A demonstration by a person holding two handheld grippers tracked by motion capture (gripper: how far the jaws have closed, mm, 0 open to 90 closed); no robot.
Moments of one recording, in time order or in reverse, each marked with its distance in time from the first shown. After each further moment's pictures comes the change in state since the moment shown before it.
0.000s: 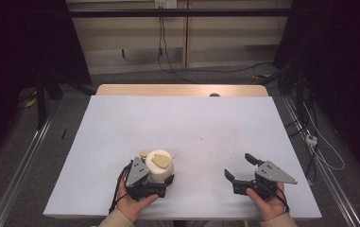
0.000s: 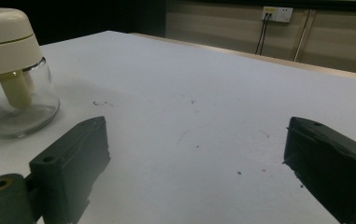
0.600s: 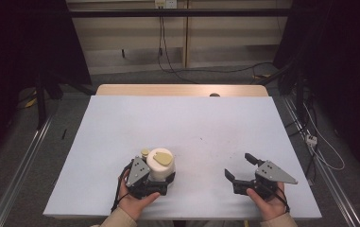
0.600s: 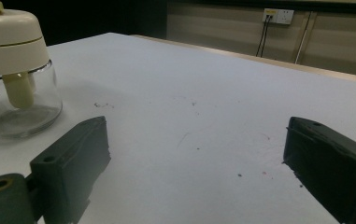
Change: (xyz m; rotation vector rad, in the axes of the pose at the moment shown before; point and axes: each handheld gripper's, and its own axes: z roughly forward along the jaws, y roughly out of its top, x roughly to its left) left arm -0.001 0.001 0.003 -0.037 0.009 -0.015; right arm 0.000 0.001 0.000 -0.006 0.005 -0.001
